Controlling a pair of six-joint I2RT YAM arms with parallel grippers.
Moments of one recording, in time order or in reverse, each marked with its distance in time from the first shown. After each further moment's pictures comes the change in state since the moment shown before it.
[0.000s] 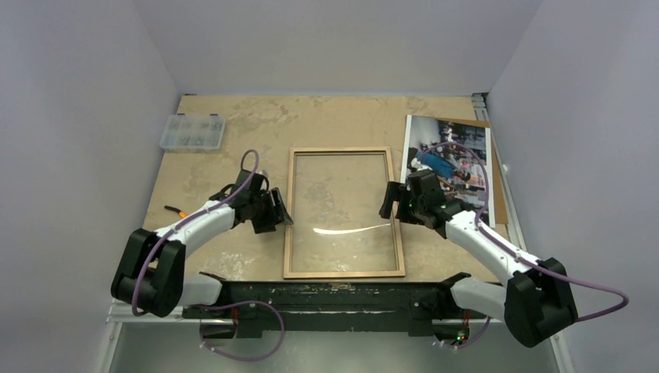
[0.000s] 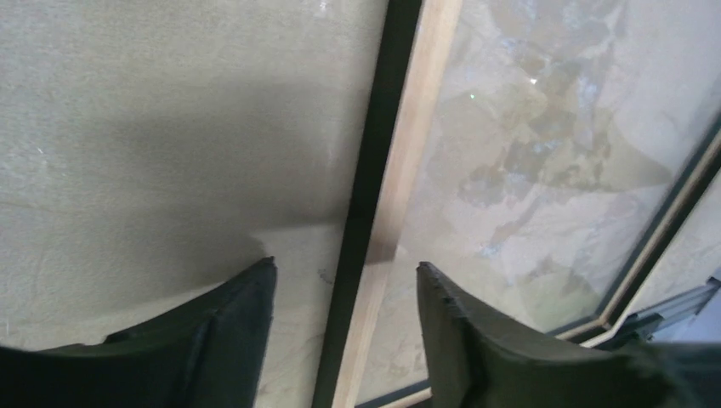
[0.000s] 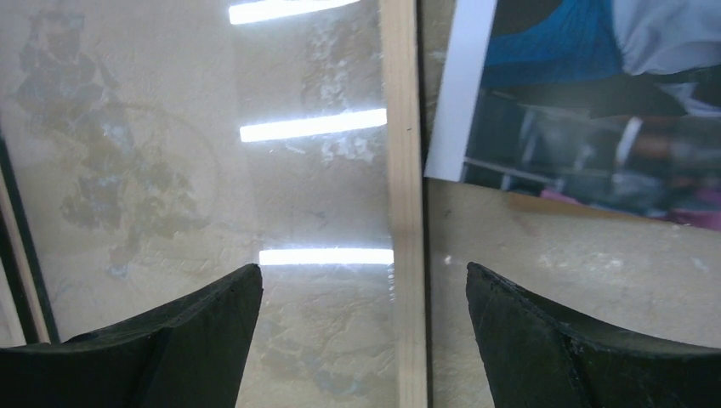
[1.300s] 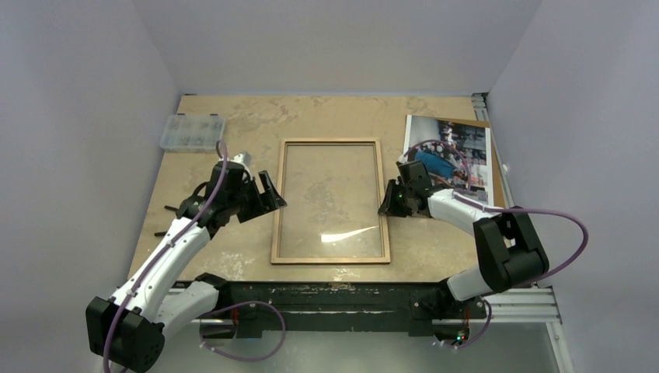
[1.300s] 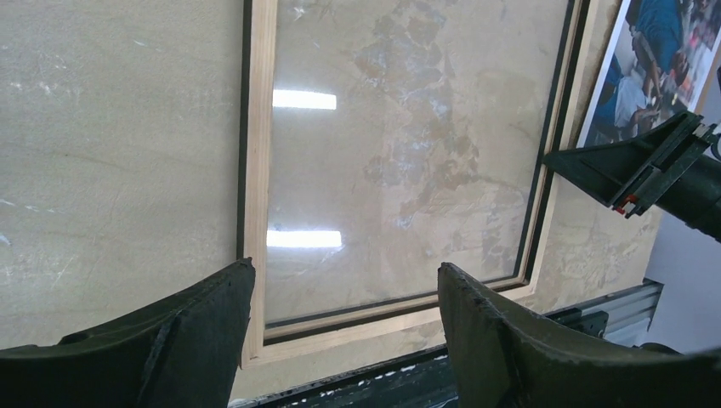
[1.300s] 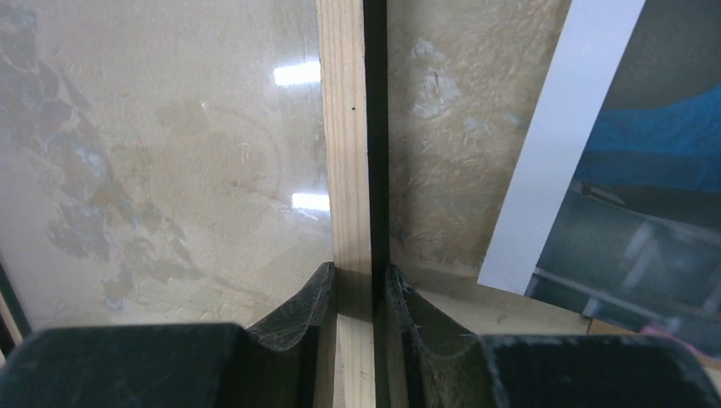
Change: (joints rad) left arm -0.002 -0.383 0.143 -0.256 -0.073 0.010; right arm -0.080 0.333 0.064 0.162 -0.174 -0.026
